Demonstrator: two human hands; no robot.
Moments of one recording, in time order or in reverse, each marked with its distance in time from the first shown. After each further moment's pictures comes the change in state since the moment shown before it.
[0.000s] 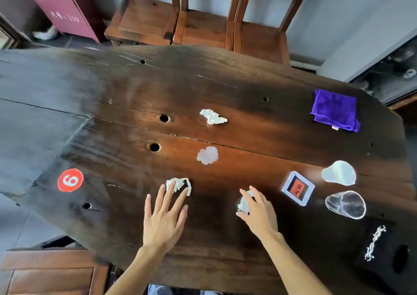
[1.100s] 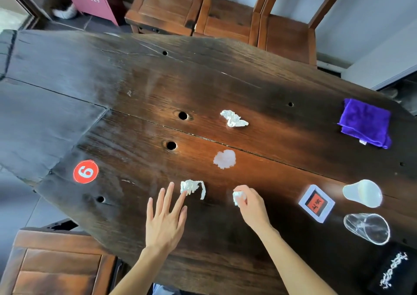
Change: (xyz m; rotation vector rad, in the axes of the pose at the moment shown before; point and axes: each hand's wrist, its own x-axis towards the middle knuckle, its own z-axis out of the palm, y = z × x) left_hand 0.006 -0.033 0.004 -0.036 -0.150 -0.177; right_hand 0.043 -0.065 -0.006 0.517 0.033 -0.002
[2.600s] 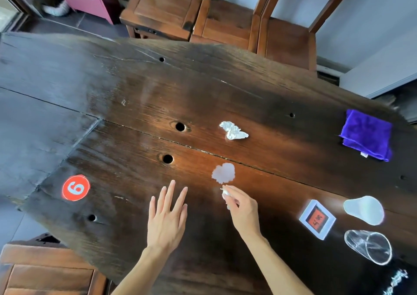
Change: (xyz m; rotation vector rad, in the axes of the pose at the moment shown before) left_hand 0.052 0.011 -0.021 -0.058 -0.006 0.027; right_hand 0.021 -0.054 -0.001 0.224 0.152 -0.121
